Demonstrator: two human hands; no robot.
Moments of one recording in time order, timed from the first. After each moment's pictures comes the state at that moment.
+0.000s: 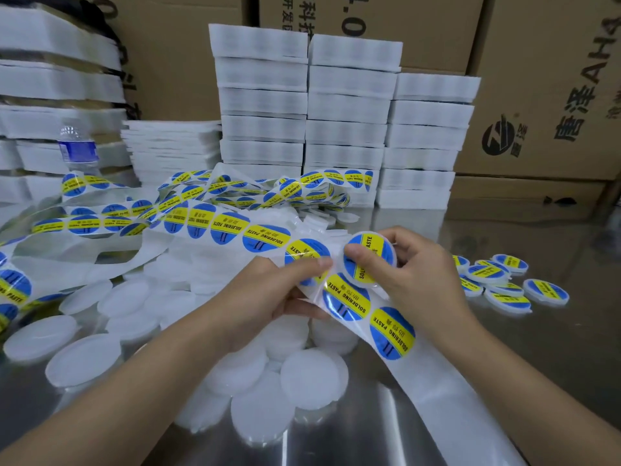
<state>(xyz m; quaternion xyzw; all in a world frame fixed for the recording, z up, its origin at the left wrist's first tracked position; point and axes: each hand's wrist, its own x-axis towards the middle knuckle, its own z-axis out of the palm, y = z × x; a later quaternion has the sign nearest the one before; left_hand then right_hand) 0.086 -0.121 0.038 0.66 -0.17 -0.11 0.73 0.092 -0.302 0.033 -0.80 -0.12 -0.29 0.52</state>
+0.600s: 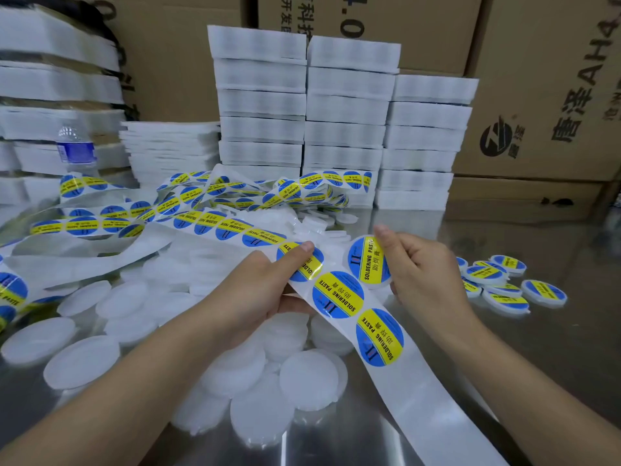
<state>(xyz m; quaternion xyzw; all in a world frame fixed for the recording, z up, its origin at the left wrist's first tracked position) 0.094 -0.123 0.038 0.67 -0.07 -0.06 0.74 0.098 -0.308 0.035 -0.82 -0.10 -0.32 0.46</state>
